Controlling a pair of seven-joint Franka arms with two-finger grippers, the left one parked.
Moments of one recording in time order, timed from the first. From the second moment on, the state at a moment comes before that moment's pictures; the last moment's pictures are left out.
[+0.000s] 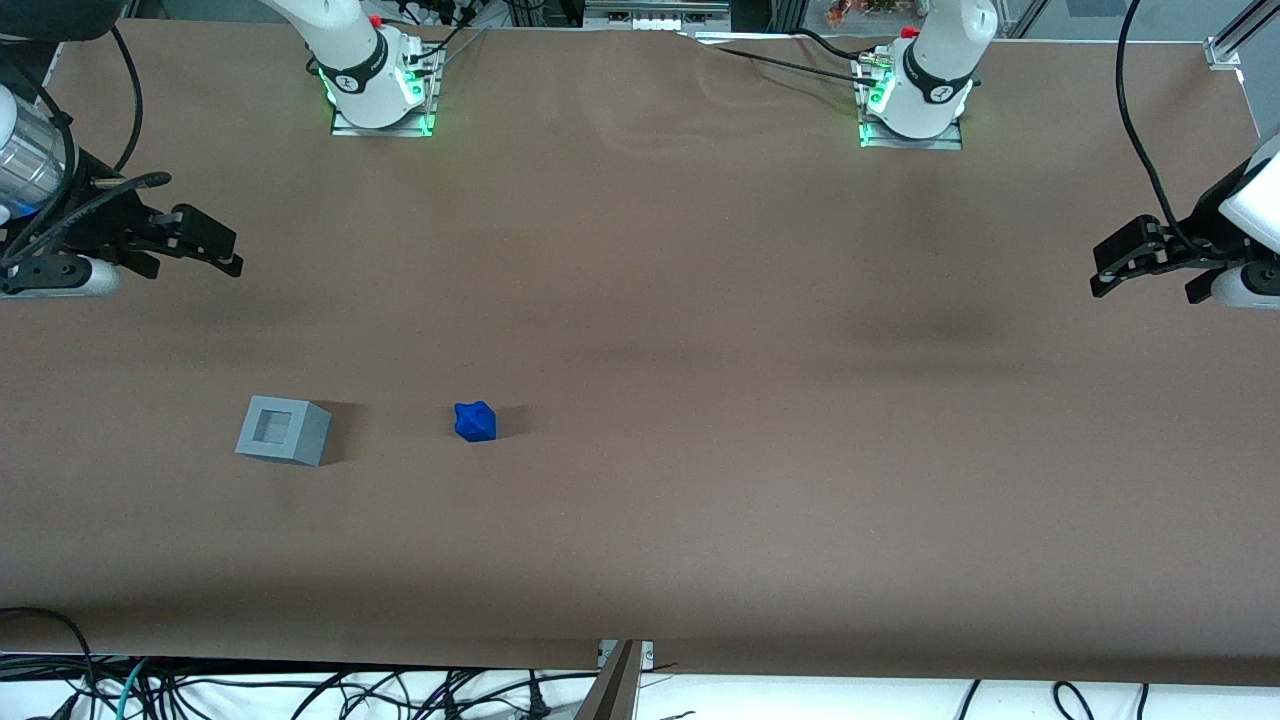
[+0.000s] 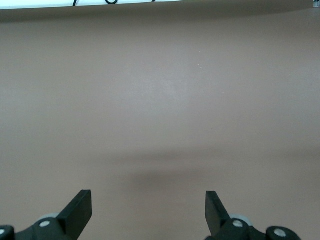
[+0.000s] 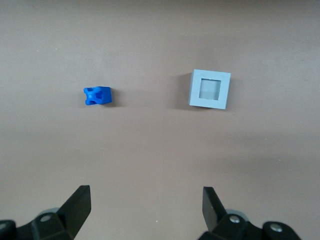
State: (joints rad) arm 0.23 0.08 -0.15 -1.51 0.07 1.59 0.08
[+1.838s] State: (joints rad) arm 0.17 -0.04 -0.06 -1.62 0.03 1.59 0.08
